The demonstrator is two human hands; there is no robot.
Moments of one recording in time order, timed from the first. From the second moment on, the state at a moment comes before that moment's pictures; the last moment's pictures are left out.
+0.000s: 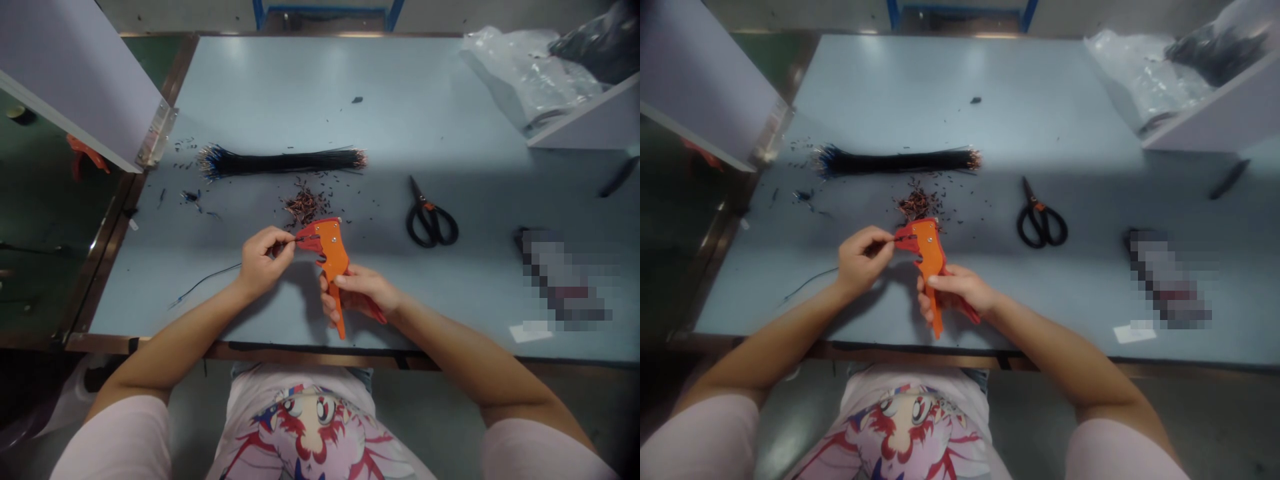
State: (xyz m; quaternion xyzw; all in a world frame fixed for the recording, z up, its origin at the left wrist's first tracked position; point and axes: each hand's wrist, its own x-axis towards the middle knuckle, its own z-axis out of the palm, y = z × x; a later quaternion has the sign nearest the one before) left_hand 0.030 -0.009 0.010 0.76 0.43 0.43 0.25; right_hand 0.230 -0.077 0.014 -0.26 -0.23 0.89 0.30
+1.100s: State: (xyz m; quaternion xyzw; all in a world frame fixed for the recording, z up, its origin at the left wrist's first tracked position) left_hand 0.030 -0.013 0.011 0.74 0.45 0.42 0.28; right_hand 0.228 -0.078 0.012 -0.26 -0.23 0.88 0.32
